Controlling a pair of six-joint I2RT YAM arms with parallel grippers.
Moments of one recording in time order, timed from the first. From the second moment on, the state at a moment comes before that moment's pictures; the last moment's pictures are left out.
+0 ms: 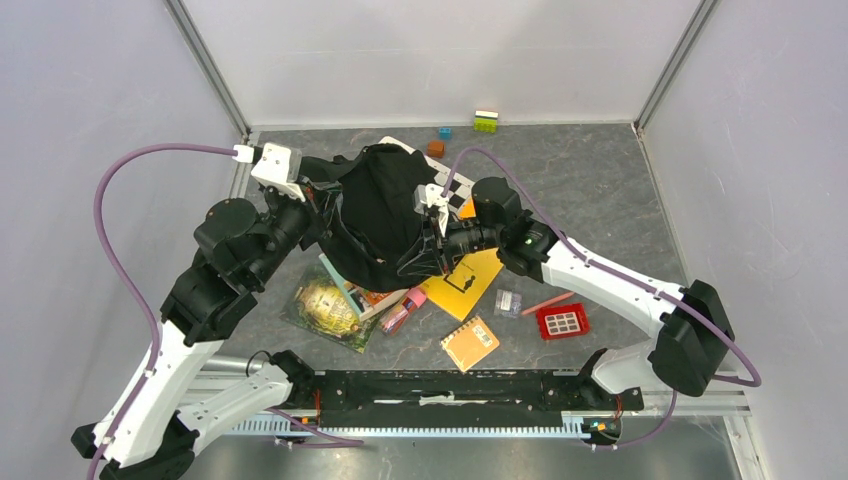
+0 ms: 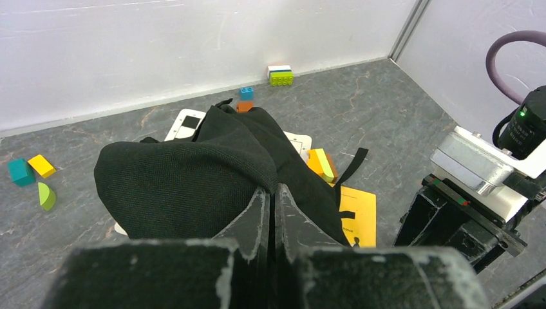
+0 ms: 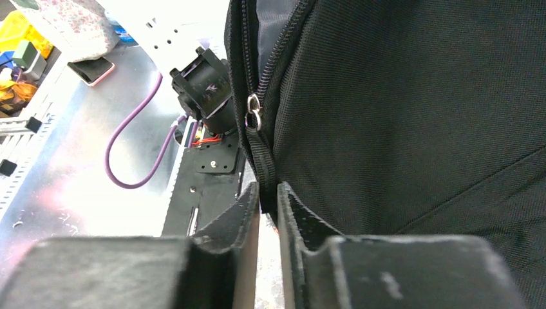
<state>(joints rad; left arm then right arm) -0.66 0.79 1.27 -0.53 -0.22 -0.14 0.82 1.40 1.08 0.07 -0.87 0.00</state>
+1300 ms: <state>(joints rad) -0.66 0.79 1.28 -0.54 -0.37 -0.08 0.88 1.20 0.86 0.03 -0.27 -0.12</state>
